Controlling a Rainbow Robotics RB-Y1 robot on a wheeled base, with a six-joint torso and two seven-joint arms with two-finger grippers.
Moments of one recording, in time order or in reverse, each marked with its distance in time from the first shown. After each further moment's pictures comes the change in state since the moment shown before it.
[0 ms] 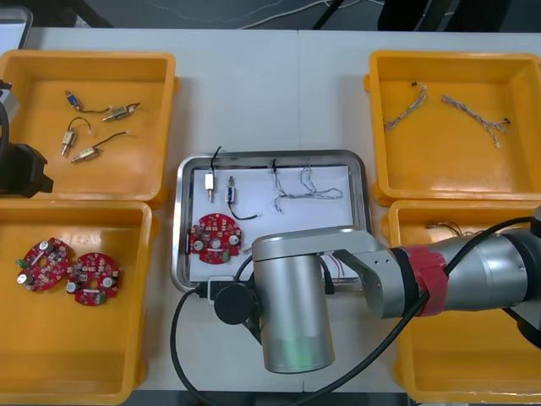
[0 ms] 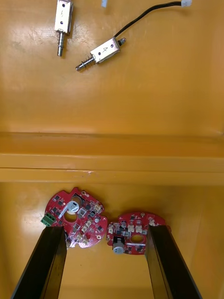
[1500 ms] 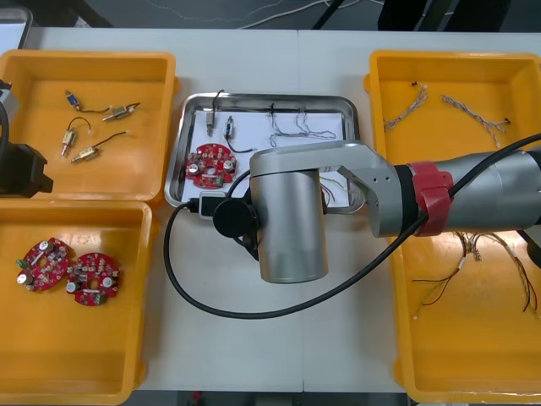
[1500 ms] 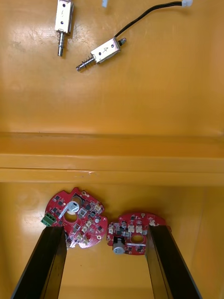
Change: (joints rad) right arm -0.265 -0.054 0.000 0.139 -0.042 -0.180 -0.032; left arm 0.000 0.000 0.000 0.000 -0.001 0.000 0.000
